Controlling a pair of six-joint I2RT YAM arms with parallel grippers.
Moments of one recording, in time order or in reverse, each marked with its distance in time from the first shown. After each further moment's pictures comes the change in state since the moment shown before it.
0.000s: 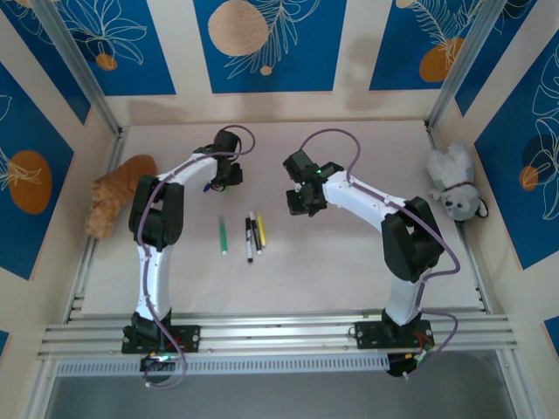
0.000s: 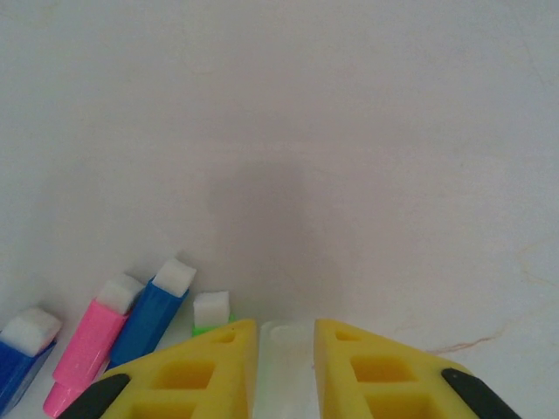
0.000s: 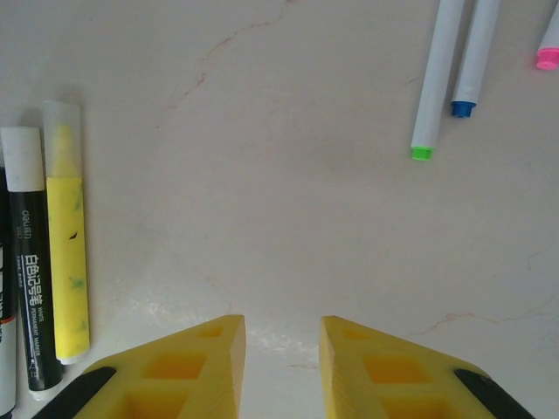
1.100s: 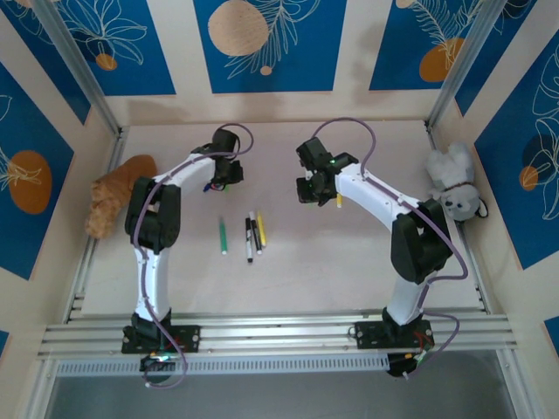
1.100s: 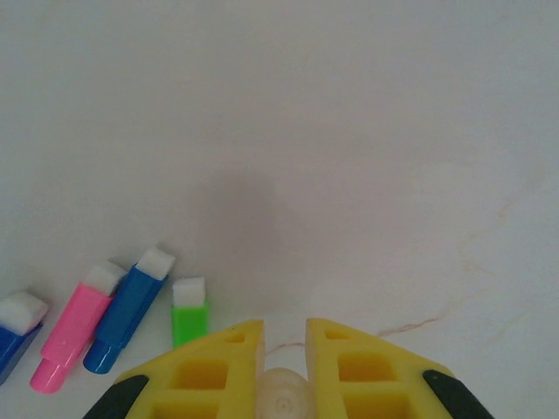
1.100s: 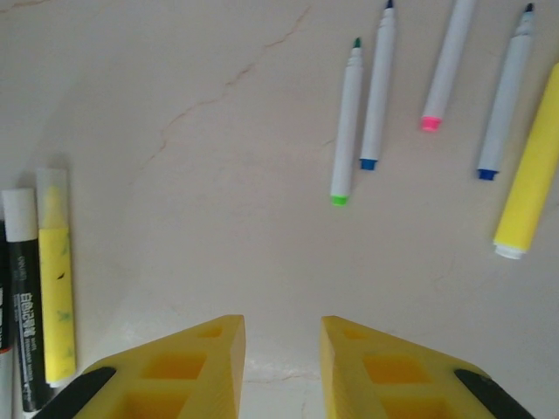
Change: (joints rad) left arm 0.000 -0.041 -0.032 0.026 0.039 -0.031; right arm -0.075 -0.039 0.043 -0.025 0.010 -0.043
